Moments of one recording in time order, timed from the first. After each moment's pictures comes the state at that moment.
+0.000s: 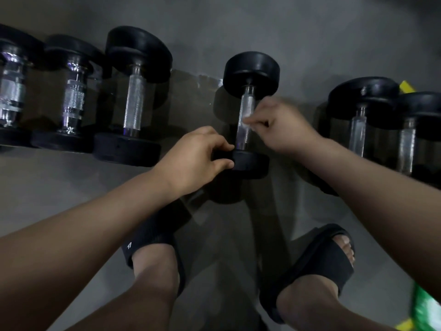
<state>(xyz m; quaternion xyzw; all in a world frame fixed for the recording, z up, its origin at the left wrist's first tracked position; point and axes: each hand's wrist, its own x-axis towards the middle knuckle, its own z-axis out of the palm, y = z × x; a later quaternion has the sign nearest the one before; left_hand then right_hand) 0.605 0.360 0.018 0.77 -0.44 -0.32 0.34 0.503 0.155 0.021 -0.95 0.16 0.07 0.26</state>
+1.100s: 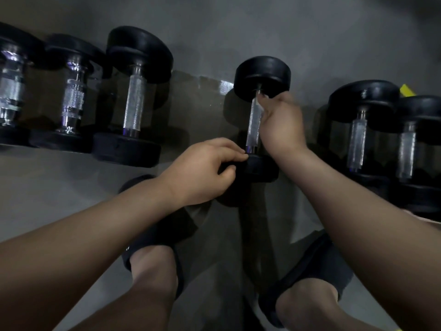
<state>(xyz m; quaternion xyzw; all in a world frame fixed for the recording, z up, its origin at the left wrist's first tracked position) 0.590 0.358 0.023 0.73 -0.48 -0.34 0.34 0.512 0.164 0.001 -0.89 0.37 -0.01 0.25</state>
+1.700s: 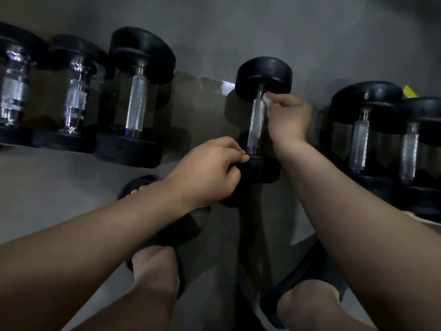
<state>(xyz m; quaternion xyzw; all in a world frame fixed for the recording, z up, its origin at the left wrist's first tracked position) 0.583 0.354 0.025 0.76 -0.47 -0.31 0.32 0.530 0.162 -0.014 -0.63 0.61 -0.17 0.46</state>
